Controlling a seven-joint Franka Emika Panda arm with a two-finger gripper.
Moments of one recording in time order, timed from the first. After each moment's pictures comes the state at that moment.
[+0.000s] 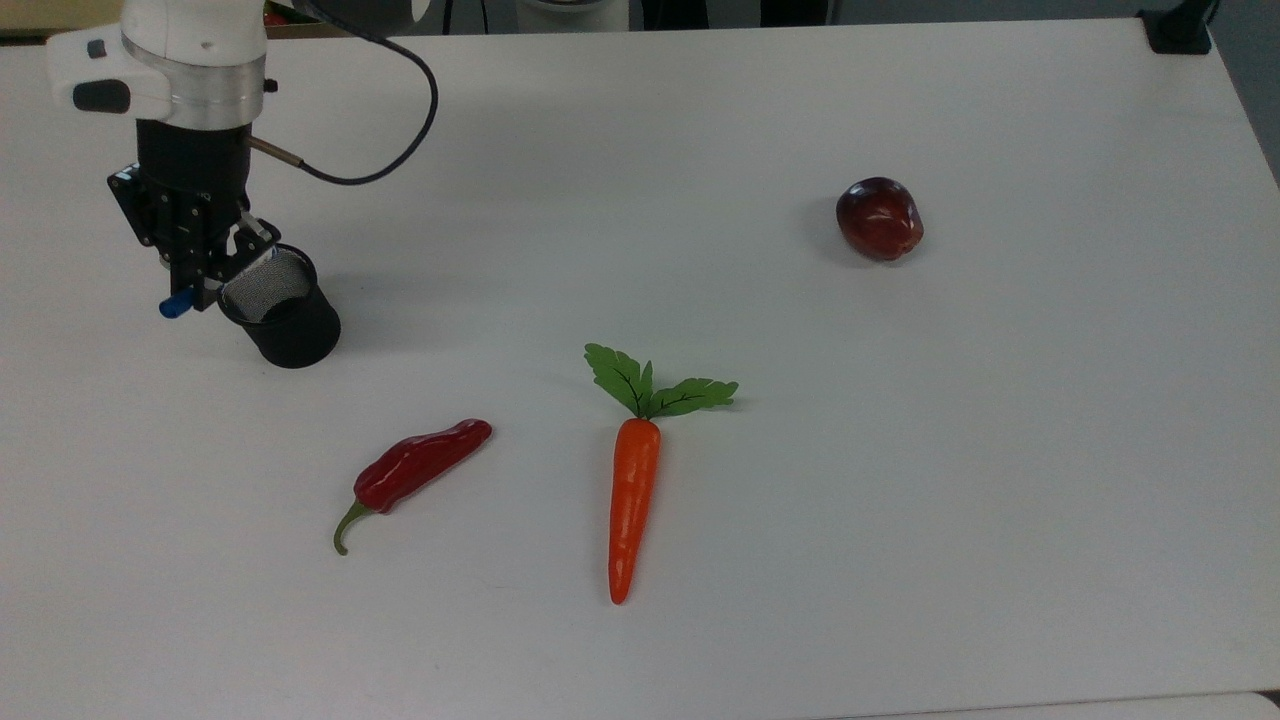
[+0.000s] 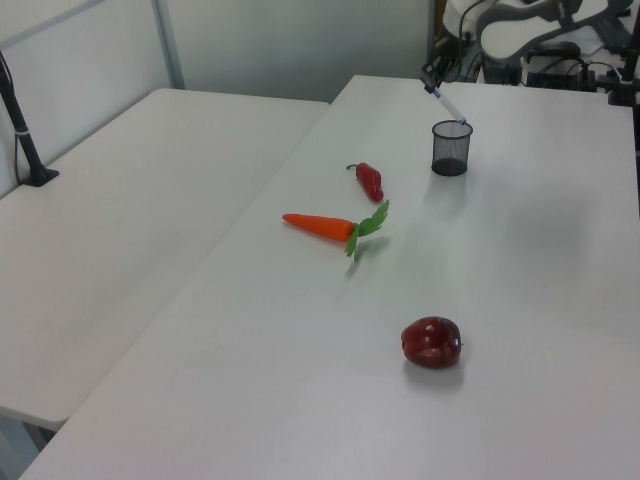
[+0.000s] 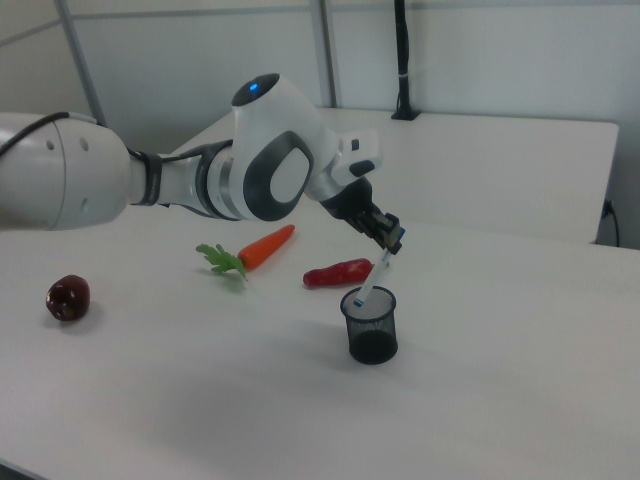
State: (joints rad) arm -0.21 0.34 -0.04 -1.68 -0.26 2.52 0.23
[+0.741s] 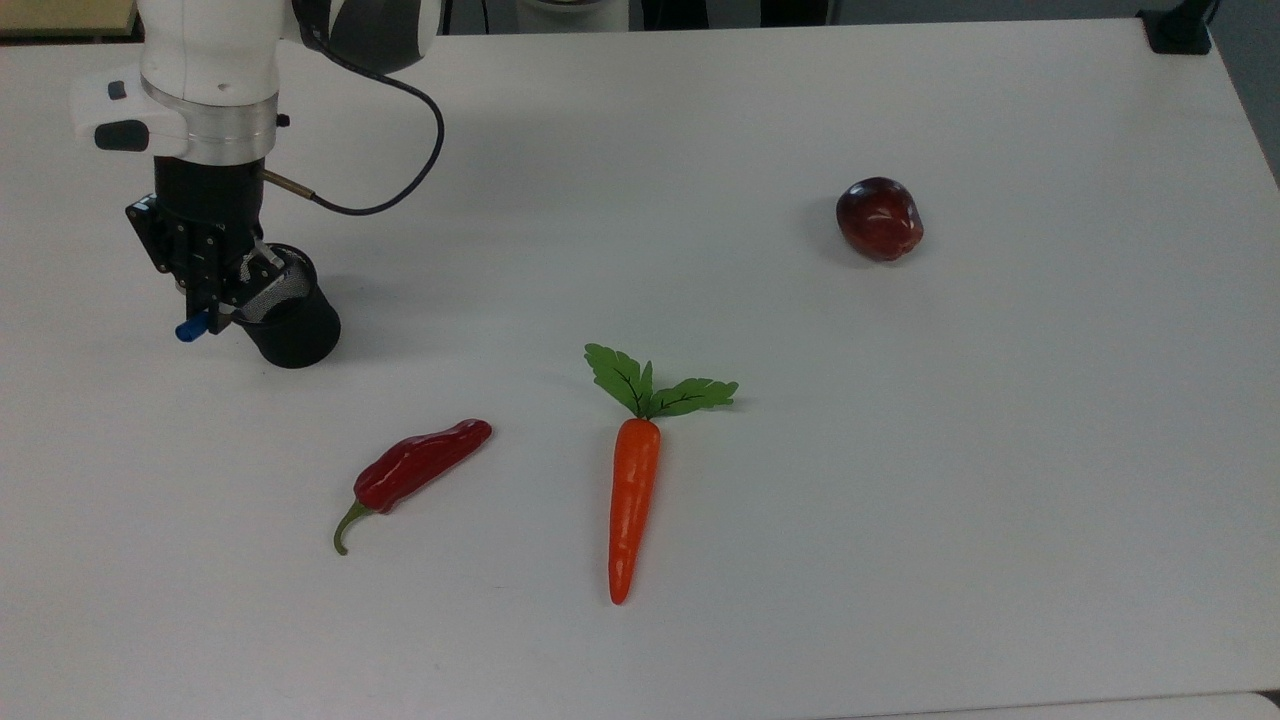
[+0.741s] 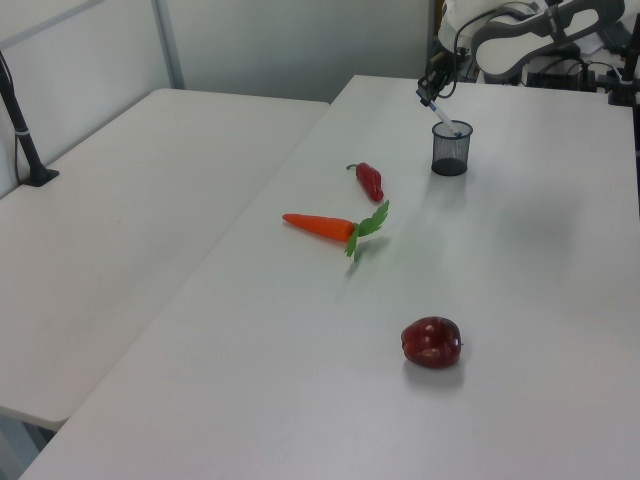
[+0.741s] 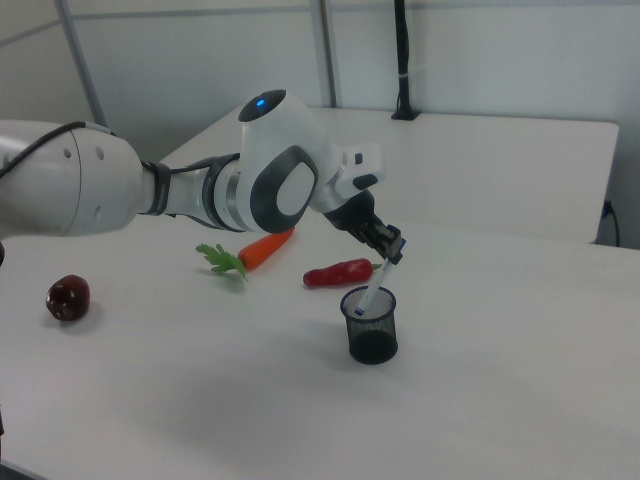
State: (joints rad) arm -0.21 0.38 -0.04 -1.68 -0.26 2.55 0.24
